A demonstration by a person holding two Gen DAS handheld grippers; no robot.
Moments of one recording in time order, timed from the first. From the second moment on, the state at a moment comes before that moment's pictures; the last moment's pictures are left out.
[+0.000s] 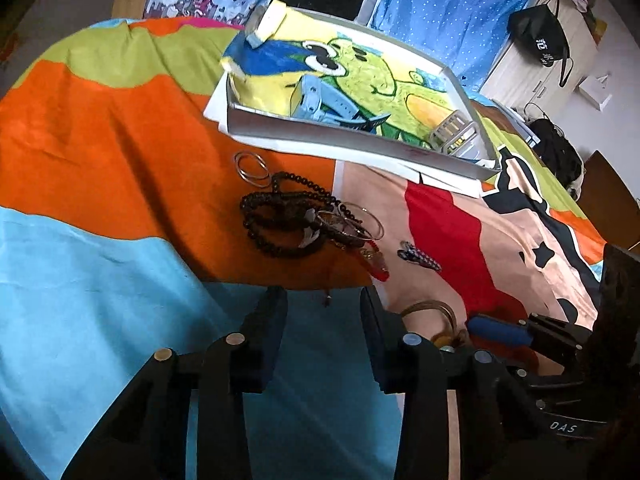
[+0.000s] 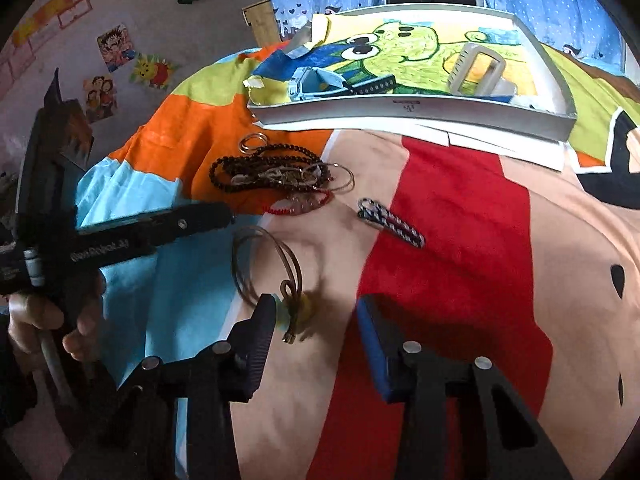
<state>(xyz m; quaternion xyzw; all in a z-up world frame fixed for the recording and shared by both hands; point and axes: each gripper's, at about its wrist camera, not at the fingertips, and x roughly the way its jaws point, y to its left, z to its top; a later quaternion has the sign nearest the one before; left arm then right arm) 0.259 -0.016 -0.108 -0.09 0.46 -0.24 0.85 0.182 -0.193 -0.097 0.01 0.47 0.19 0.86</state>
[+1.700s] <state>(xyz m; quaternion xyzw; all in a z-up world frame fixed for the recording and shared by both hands) 0.234 -0.037 -0.089 -0.01 0.40 -0.18 0.90 0.203 -0.186 -0.094 -0.04 0.41 0.11 0.91</state>
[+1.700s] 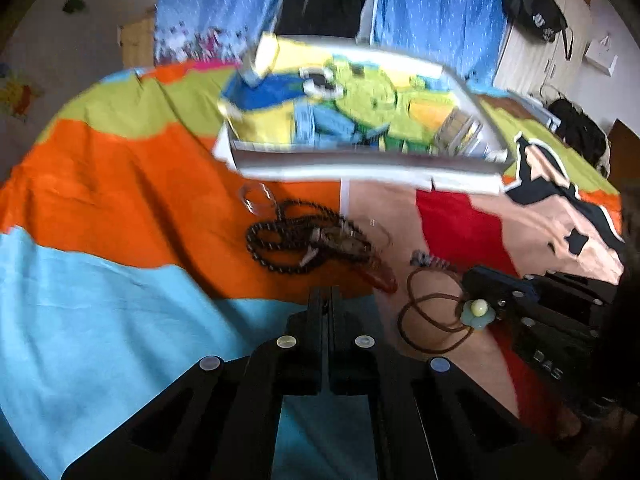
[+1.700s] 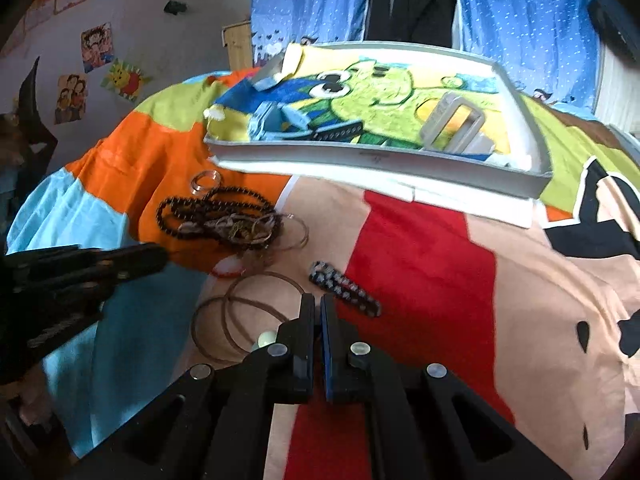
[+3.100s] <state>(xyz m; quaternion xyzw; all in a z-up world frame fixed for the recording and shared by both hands) 0.406 -0.067 0.003 -0.06 0.32 -0.14 0.93 0.335 -0.236 -0.043 0.07 0.26 0.11 0.96</state>
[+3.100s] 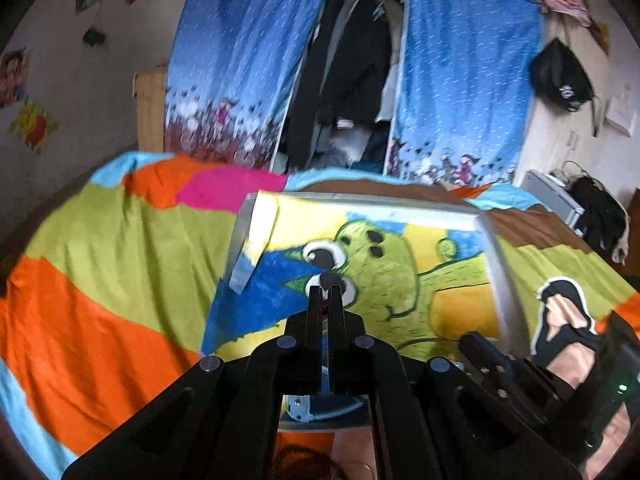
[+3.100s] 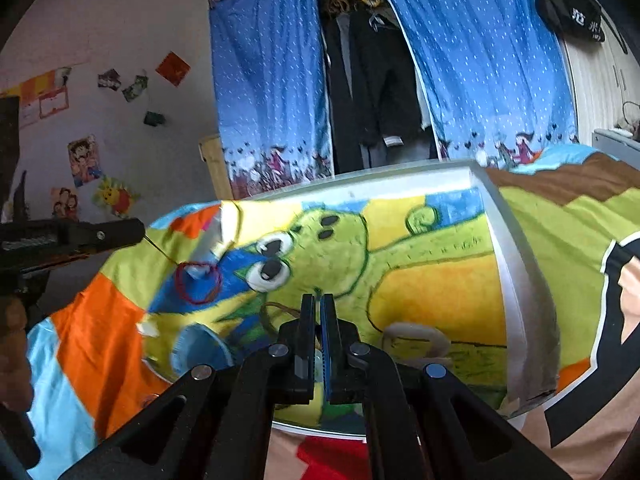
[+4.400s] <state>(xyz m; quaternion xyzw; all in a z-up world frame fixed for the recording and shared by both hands) 0.272 -0.038 0.073 -0.11 0.26 -0.10 0.95 0.208 -0.263 0.059 0.06 0.09 0.09 0.99</state>
